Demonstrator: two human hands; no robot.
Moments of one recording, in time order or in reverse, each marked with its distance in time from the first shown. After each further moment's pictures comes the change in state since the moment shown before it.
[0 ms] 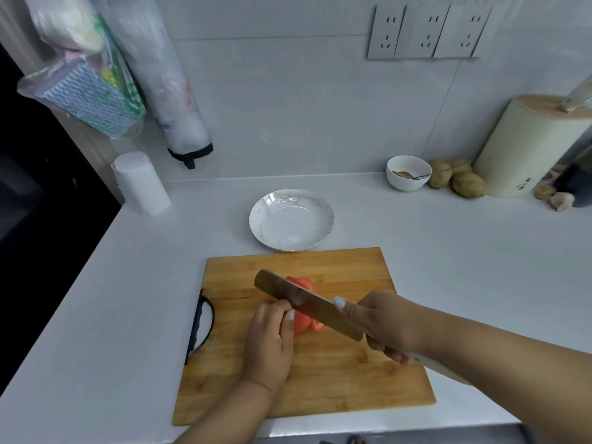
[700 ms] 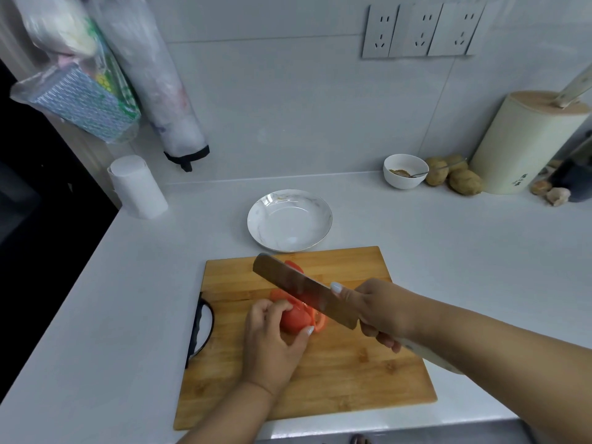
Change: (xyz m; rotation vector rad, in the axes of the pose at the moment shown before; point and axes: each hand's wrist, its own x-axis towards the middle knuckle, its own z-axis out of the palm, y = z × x) left_hand 0.001 0.002 0.000 0.059 -0.024 -0.079; right_hand 0.004 -0.012 -0.004 0.072 0.079 -0.002
